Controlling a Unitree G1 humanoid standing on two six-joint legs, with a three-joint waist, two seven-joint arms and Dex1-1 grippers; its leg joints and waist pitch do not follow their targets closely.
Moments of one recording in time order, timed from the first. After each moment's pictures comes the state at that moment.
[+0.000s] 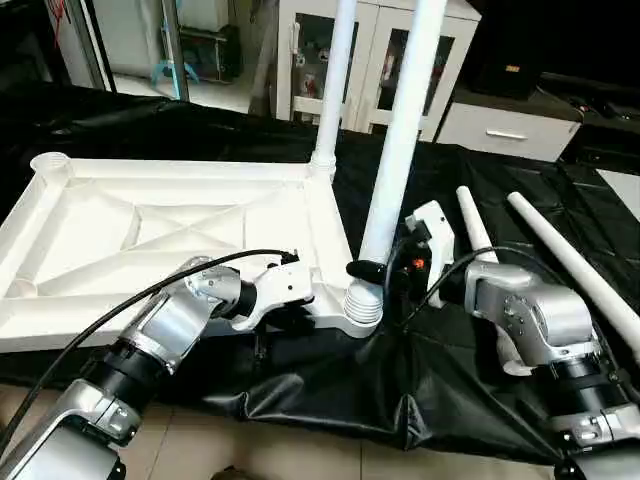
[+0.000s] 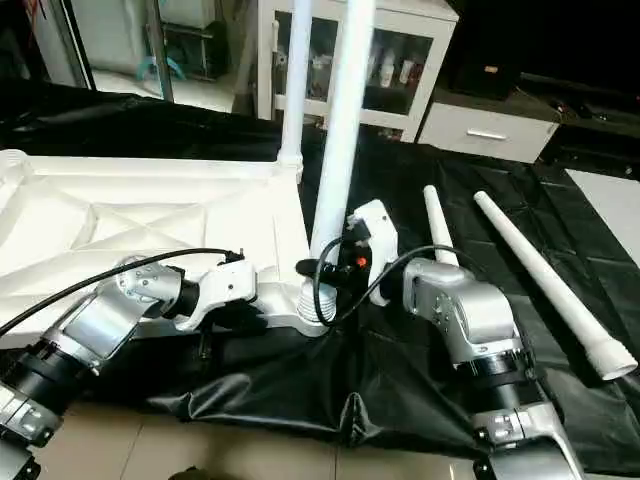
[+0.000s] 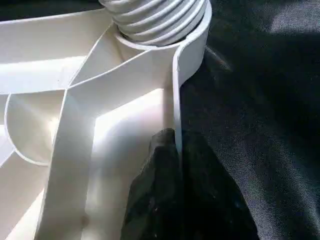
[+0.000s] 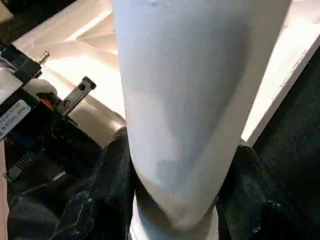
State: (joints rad) left arm -0.57 0.45 -0.46 0.34 0.11 0.26 -1.13; right arm -0.47 -0.33 0.08 0.21 0.42 0.70 0.77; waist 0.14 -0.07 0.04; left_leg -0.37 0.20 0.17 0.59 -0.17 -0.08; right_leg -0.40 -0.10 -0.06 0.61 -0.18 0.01
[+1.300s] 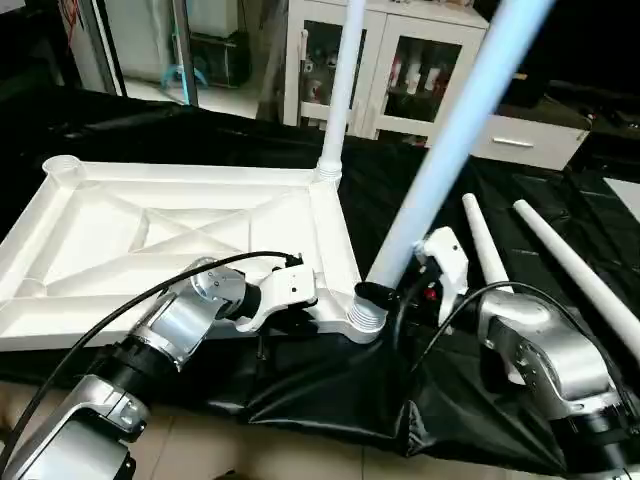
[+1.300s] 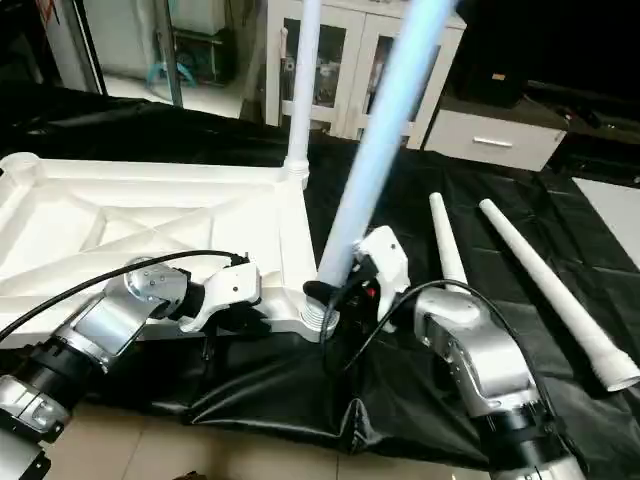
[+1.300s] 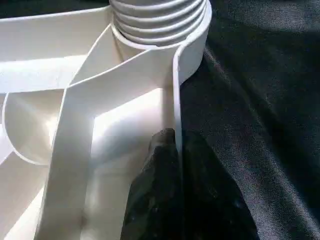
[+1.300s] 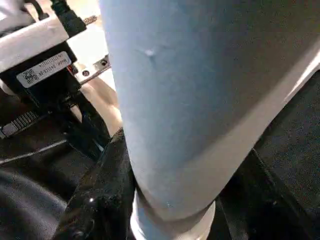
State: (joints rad) left arm -0.59 0.43 -0.47 0.42 0.12 0.22 -1.14; right arm -0.31 -0.39 0.18 0.04 0.32 0.52 0.77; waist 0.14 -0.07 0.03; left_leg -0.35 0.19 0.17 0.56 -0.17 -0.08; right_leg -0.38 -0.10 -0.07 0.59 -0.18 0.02
